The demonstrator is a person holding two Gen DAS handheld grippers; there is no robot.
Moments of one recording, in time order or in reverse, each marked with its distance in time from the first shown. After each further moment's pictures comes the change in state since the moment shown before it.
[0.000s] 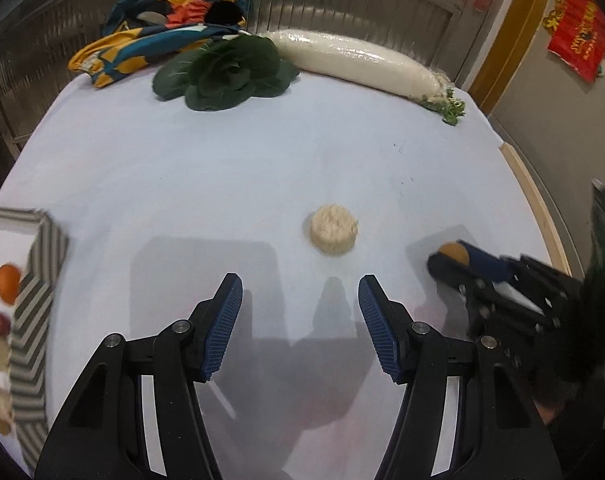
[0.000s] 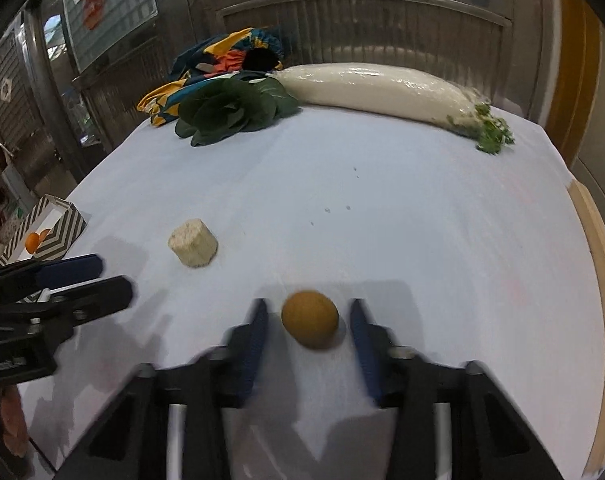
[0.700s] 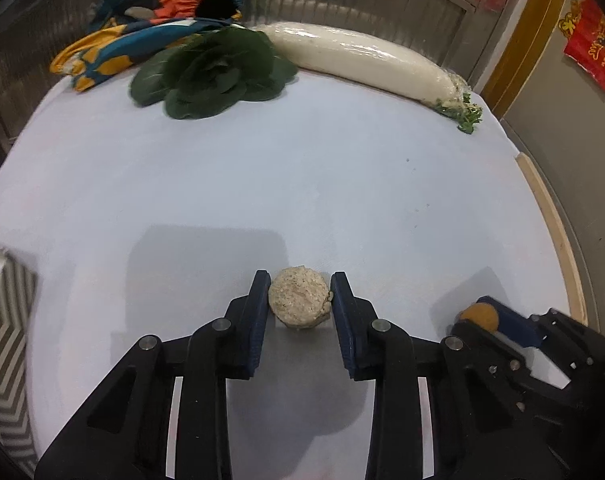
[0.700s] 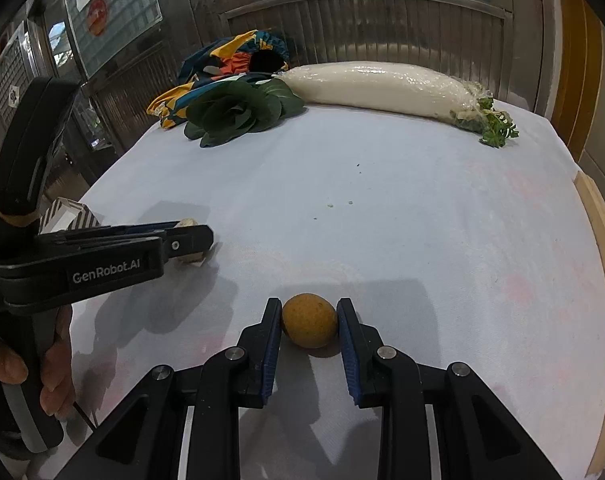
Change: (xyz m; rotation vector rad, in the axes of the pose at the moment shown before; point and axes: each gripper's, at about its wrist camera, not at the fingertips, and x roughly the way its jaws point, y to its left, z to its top) left arm 0.026 -0.002 0.019 -0.008 0.003 0.015; right arm -0.009 -0.006 -0.006 0.009 -0.001 0.056
